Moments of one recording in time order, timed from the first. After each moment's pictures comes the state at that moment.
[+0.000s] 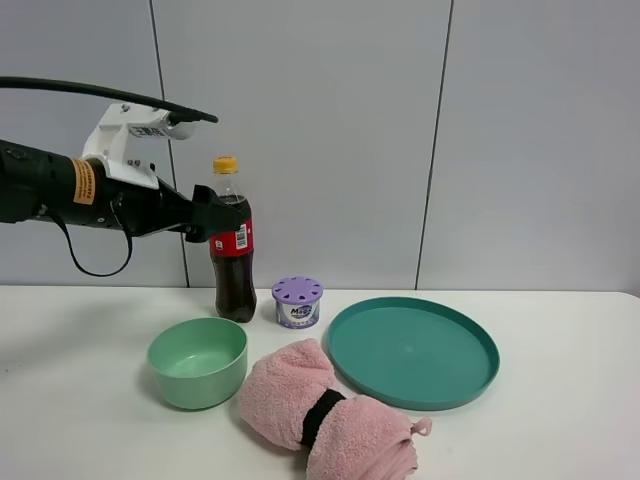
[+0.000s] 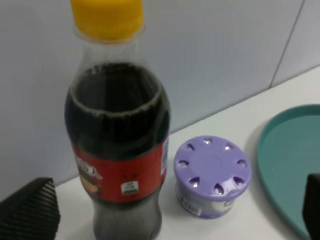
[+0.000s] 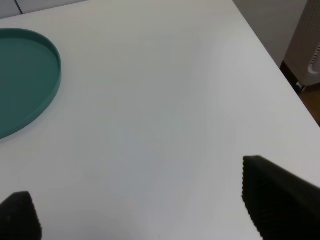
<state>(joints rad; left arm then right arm) -0.21 1.77 -0.89 0.82 -0.60 -0.70 -0.08 0.00 -0.49 -0.01 1.07 -0.02</state>
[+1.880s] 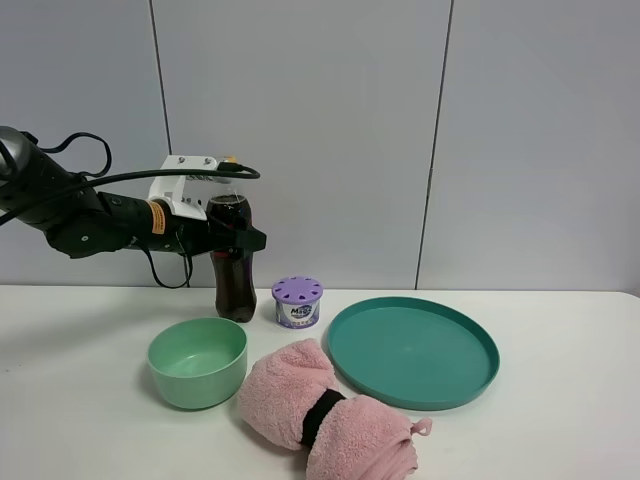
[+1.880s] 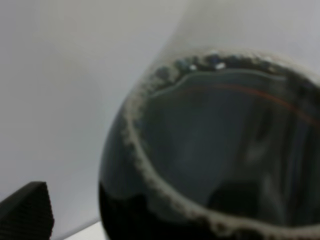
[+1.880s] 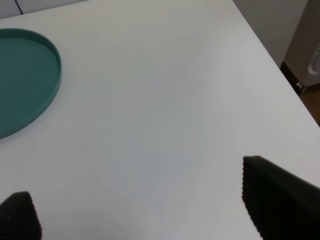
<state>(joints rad) -0.21 2.16 -1.26 0.72 -0.60 -0.64 -0.08 0.00 -0.49 -0.01 1.07 -0.02</state>
